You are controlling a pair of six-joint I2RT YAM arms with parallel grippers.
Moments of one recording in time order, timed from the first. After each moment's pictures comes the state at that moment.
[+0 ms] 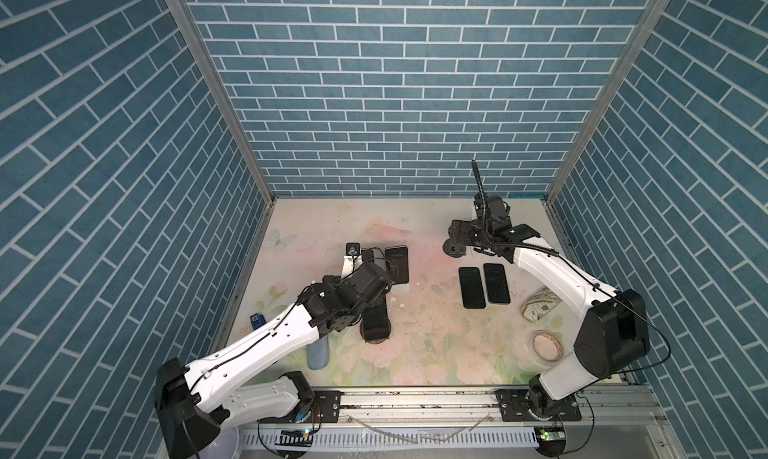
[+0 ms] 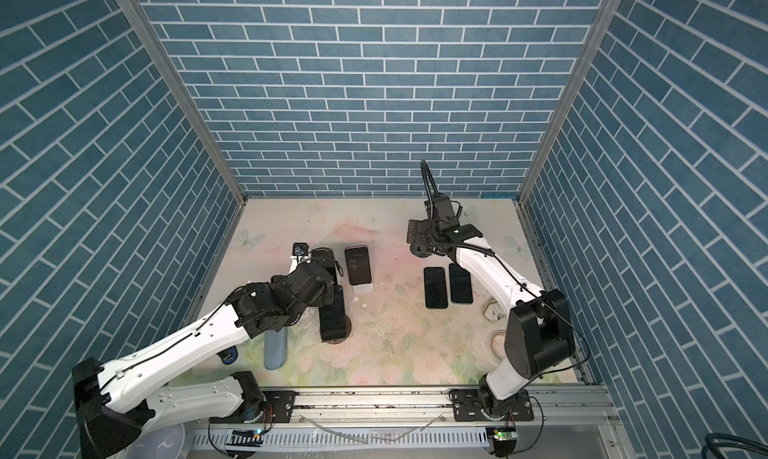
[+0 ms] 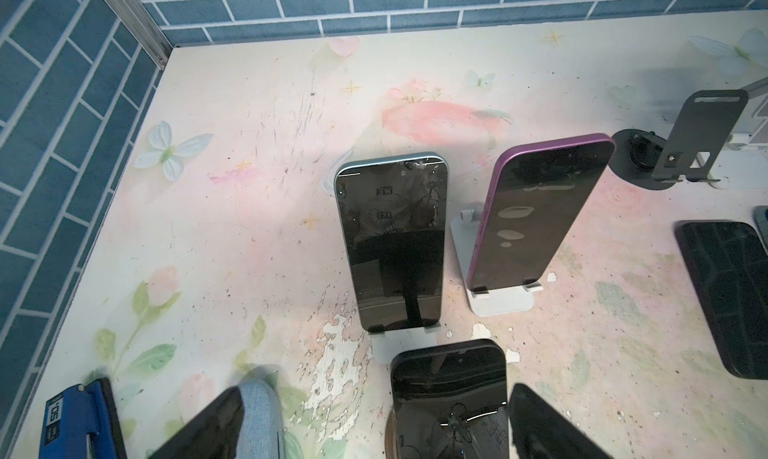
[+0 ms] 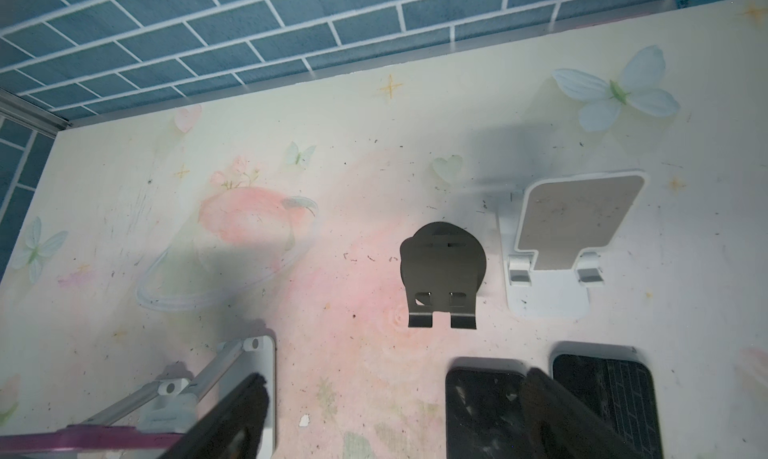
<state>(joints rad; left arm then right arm) -0.89 1.11 1.01 -0.88 -0.63 -0.70 0.47 1.57 1.31 -0.50 0.08 0.42</state>
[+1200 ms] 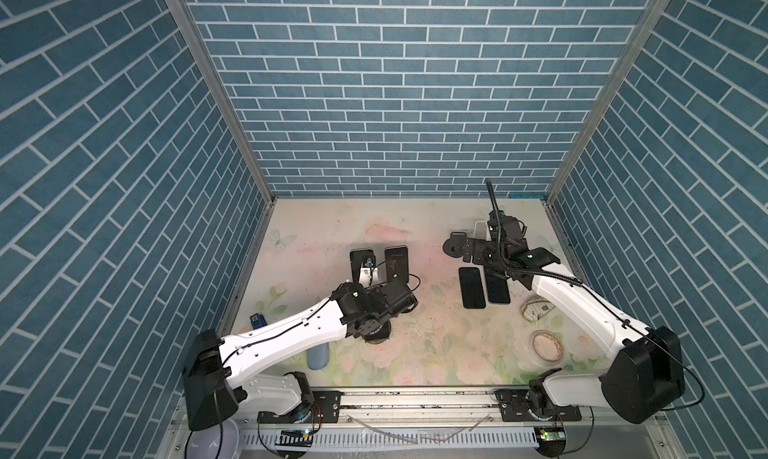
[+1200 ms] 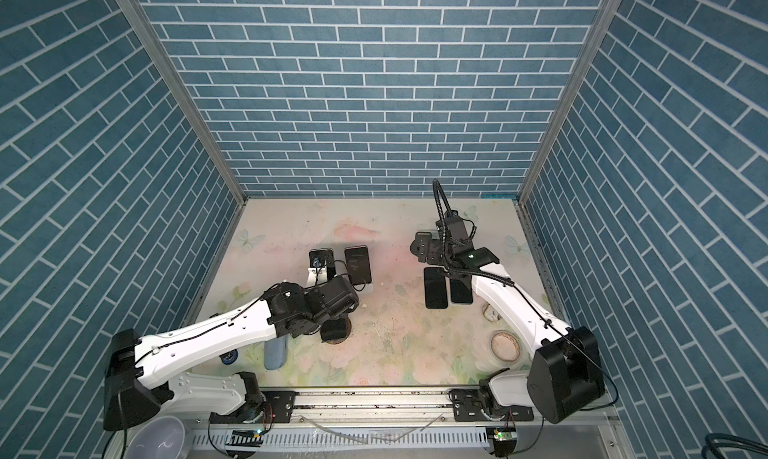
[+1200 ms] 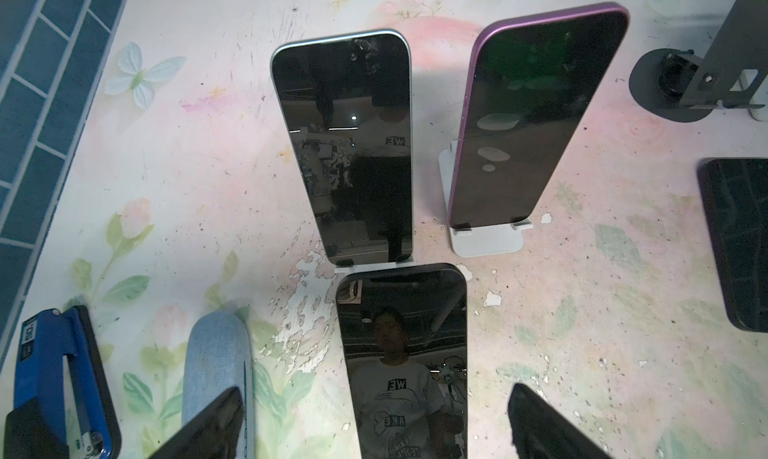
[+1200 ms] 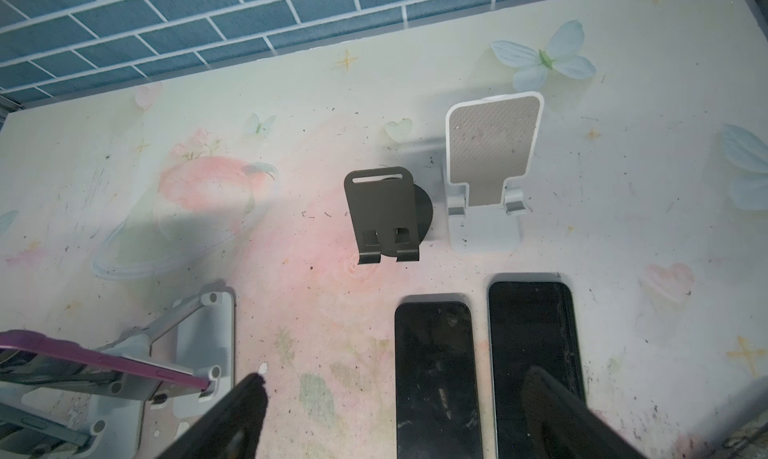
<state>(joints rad) -1.05 1.30 1.09 -1.04 -0.64 -0.99 0.47 1.33 1.06 -0.50 0.14 0.42</state>
